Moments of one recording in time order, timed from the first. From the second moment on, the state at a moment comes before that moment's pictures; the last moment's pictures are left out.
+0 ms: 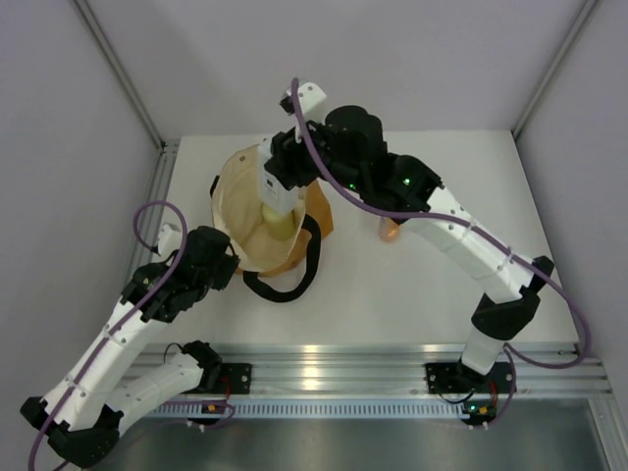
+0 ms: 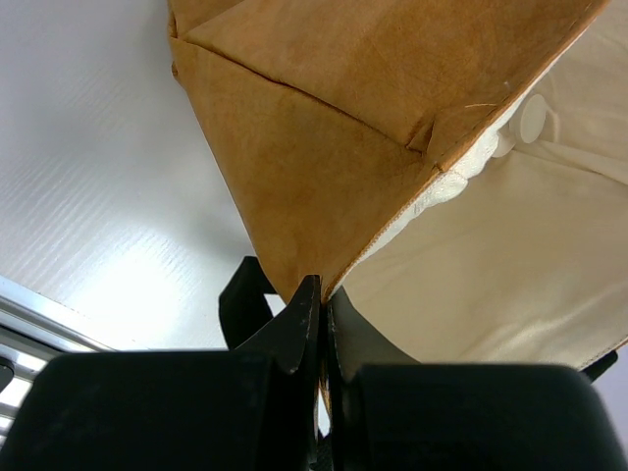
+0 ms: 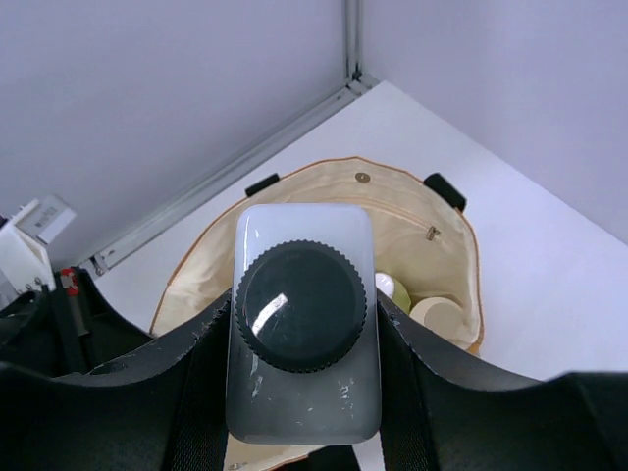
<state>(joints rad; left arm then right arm) -0.61 0.81 1.04 -1.10 -0.46 -1.49 0.99 1.76 2.15 -0.60 0.08 0.08</state>
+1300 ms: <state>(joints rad) -0.61 0.85 1.05 -1.10 -0.46 -1.47 0.13 1.20 1.03 -0.25 0.08 0.06</state>
